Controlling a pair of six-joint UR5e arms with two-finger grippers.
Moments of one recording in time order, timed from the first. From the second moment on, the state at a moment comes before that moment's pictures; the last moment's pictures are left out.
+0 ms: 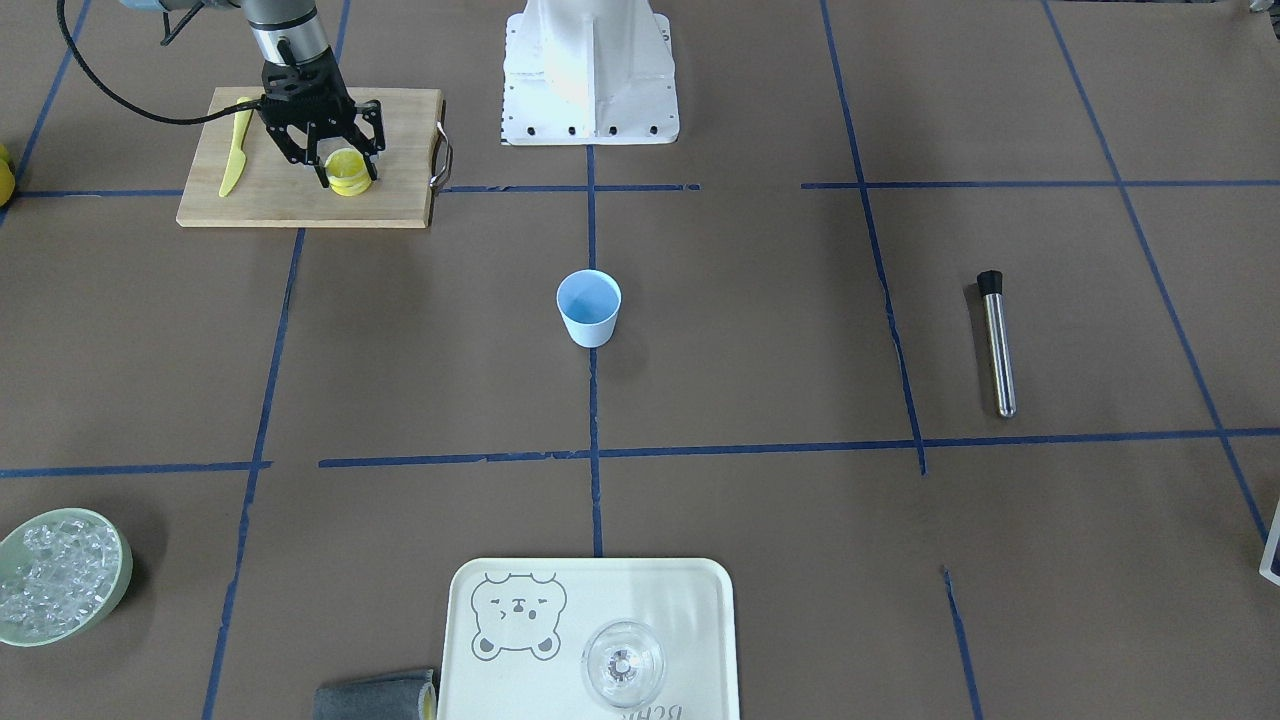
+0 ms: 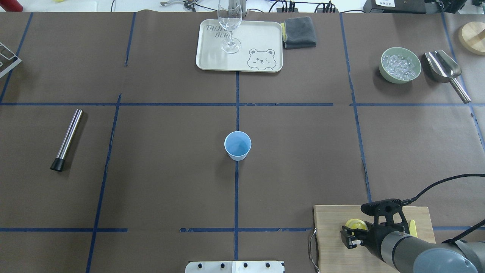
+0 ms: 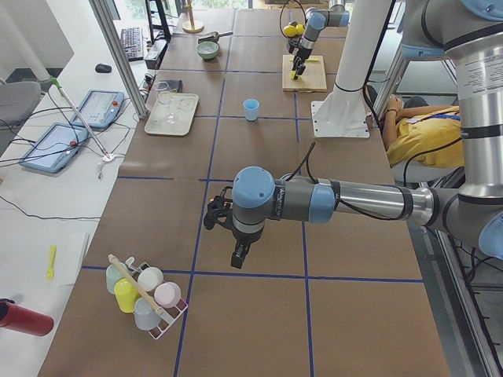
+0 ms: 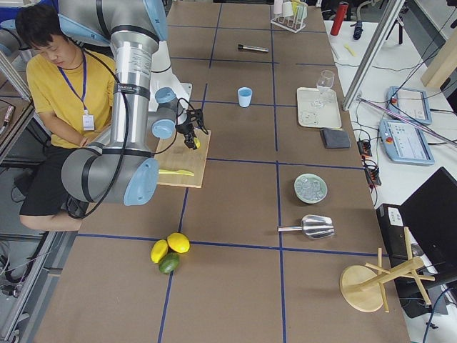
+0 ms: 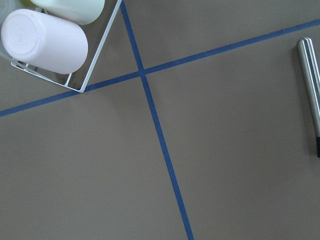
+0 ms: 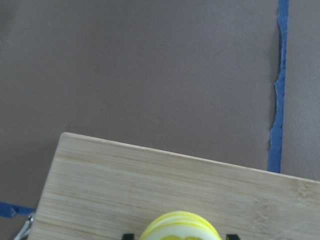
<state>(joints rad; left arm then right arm) -1.62 -1.35 -1.89 -1.56 -2.39 0.26 0.01 -1.81 2.17 -1.09 1.30 1.40</state>
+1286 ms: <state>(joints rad) -1.62 -1.35 -1.89 -1.56 -2.39 0.26 0.22 -1.14 2.27 -1.88 1.51 1.39</state>
